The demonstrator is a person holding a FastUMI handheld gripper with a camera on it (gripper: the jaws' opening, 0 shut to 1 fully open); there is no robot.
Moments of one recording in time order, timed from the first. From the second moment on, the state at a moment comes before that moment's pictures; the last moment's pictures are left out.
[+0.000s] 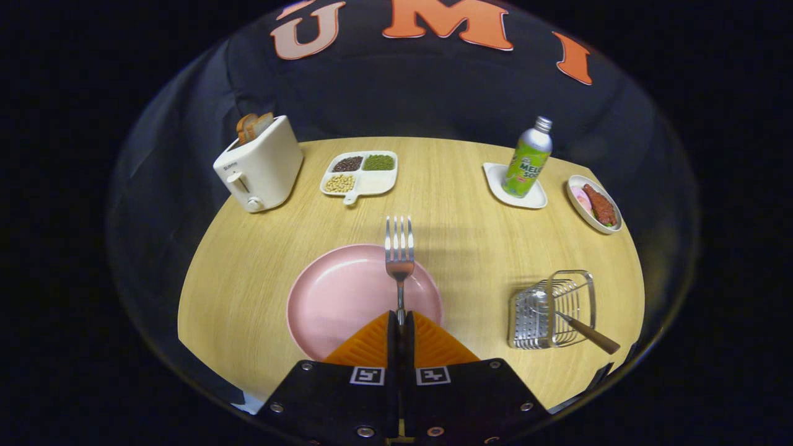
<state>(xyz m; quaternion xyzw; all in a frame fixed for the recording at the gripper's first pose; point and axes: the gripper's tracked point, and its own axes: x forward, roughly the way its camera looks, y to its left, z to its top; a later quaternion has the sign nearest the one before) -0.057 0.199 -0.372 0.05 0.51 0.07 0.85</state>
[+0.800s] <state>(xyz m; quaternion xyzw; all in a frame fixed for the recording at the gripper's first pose) -0.081 0.060 -0.374 0.06 0.55 0.00 0.83</state>
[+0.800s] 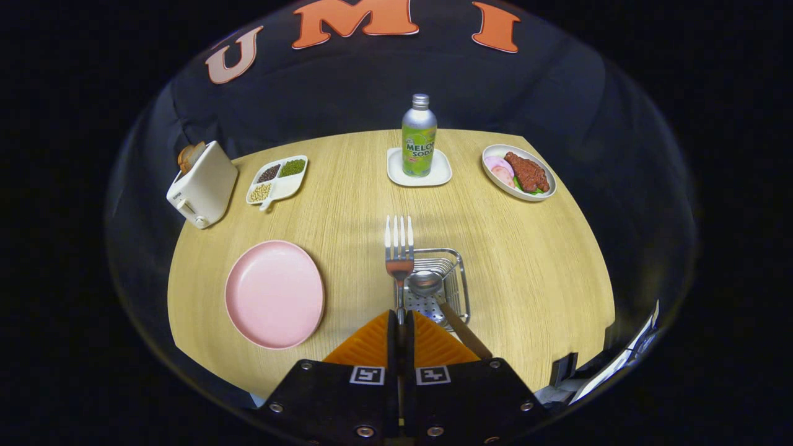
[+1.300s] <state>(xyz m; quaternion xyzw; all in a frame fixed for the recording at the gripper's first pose) -0.102 0.037 -0.379 0.03 0.62 0.05 0.78</state>
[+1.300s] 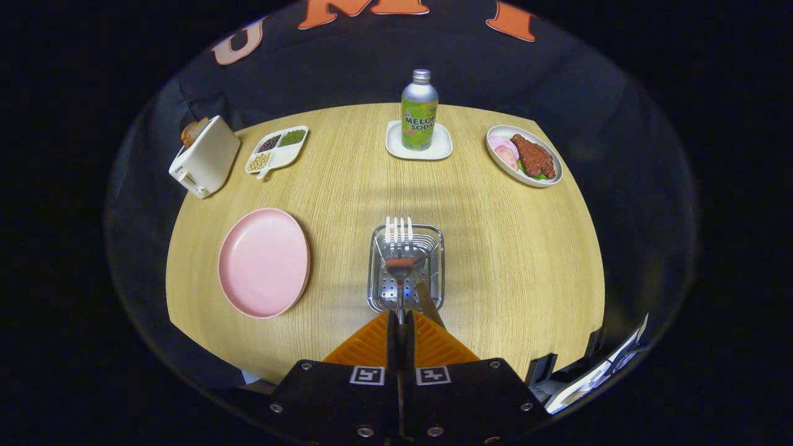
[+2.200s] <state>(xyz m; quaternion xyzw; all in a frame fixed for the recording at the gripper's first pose) -0.069 0.033 -0.381 0.02 0.61 0.06 0.79</state>
